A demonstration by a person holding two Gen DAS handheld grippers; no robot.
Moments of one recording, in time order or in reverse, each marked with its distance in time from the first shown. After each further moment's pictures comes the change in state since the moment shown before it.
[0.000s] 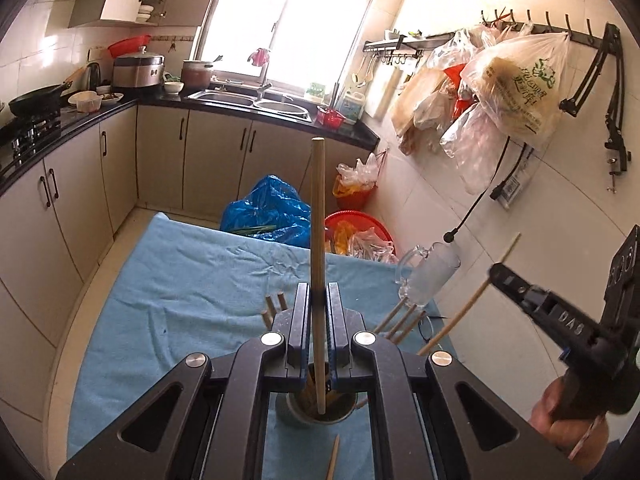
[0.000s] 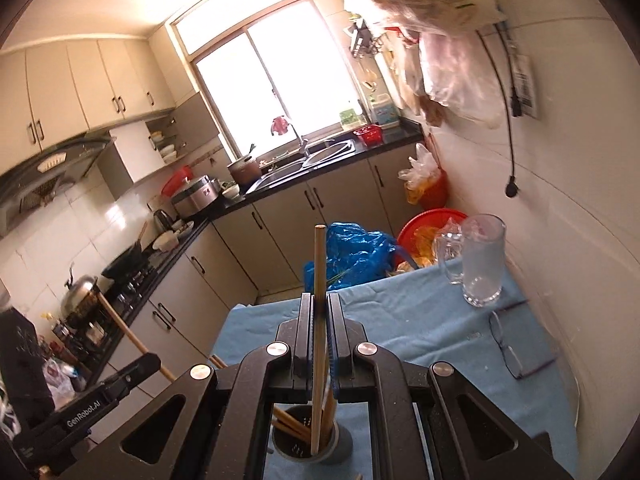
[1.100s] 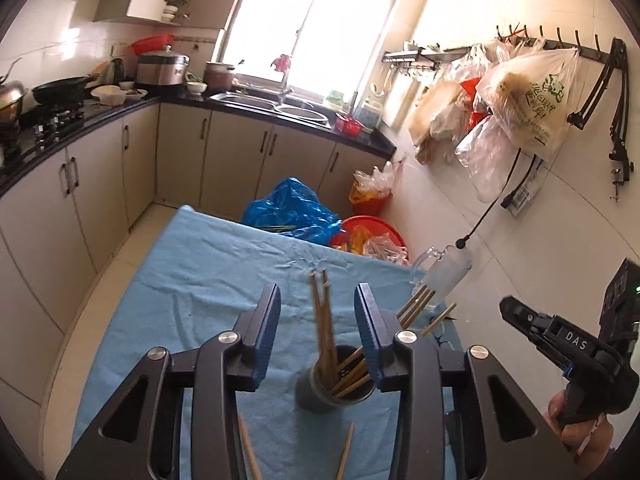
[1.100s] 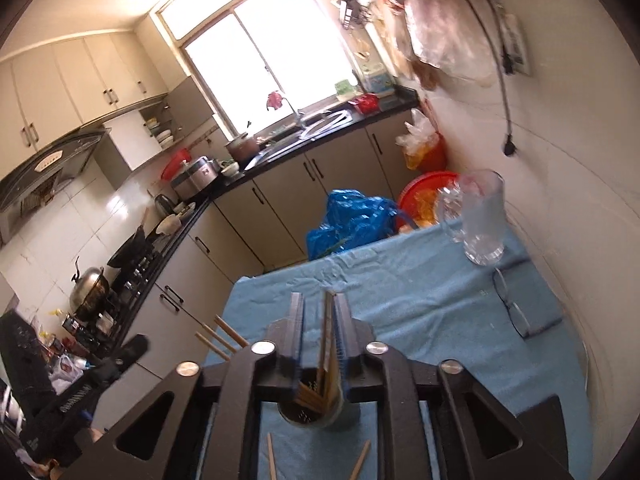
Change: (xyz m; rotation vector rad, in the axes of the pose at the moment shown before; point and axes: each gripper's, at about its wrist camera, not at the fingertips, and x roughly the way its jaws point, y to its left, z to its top) left arm -0.042 0.026 -0.027 -0.048 -0.041 0.054; right arm -0.008 -0.023 -0.031 0.088 0.104 0.012
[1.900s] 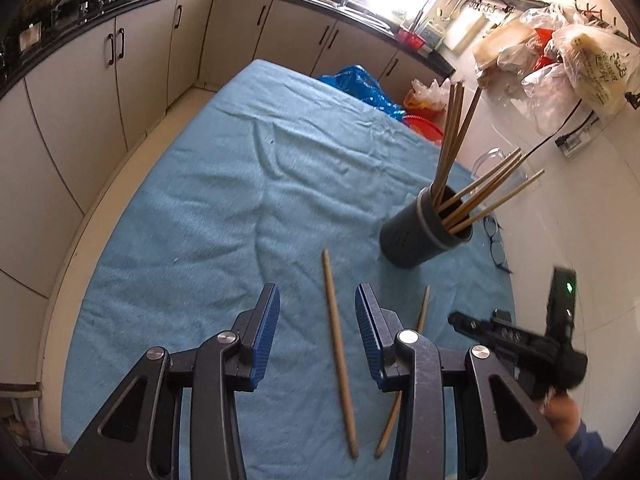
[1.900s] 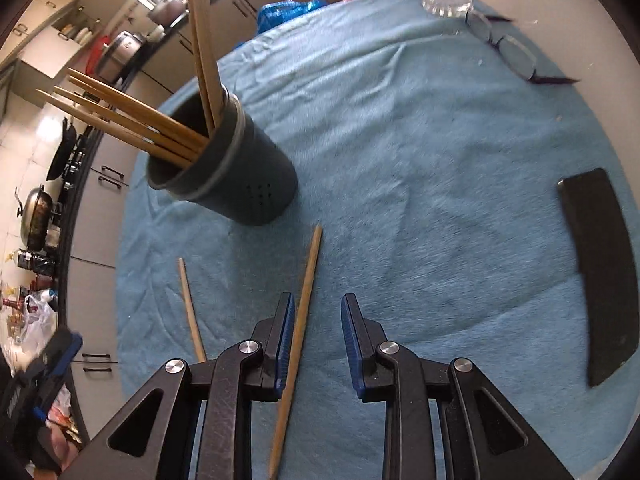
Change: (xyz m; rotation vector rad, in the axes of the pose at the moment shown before) left arm -0.007 0.107 -0.123 -0.167 0.367 0.069; right arm 0.103 -0.049 -0.171 0.127 0.577 -0.146
